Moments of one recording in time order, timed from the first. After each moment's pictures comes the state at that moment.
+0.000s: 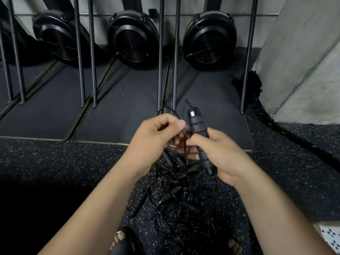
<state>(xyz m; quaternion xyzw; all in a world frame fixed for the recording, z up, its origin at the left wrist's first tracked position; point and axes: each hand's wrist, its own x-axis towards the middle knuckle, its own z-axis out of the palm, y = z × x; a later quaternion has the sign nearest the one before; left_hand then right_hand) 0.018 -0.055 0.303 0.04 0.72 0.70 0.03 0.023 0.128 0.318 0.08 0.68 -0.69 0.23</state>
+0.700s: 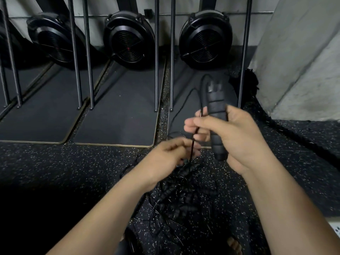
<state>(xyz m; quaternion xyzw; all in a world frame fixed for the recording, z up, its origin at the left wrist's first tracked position) 0.034 -0.026 0.277 0.02 0.73 0.64 0.21 0.021 0.149 0.355 0.04 0.64 -0.76 0.10</state>
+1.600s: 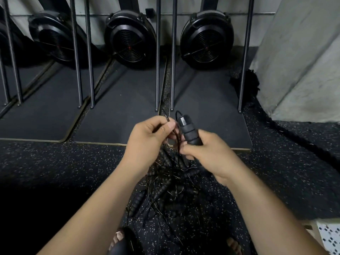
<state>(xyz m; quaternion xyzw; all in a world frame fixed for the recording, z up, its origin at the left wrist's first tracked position) 0.016 -0.052 0.285 0.00 0.74 0.67 -0.03 0.016 0.133 0.285 0.03 0.79 -0.59 0.18</state>
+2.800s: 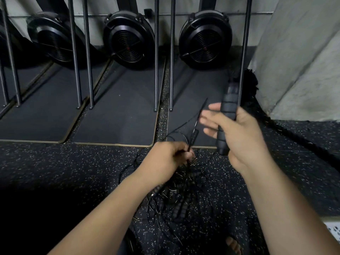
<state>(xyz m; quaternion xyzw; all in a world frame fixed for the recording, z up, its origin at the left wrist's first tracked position) 0.026 -0.031 0.255 0.11 0.88 0.44 0.10 0.005 0.161 0.325 0.12 0.62 -0.77 0.01</state>
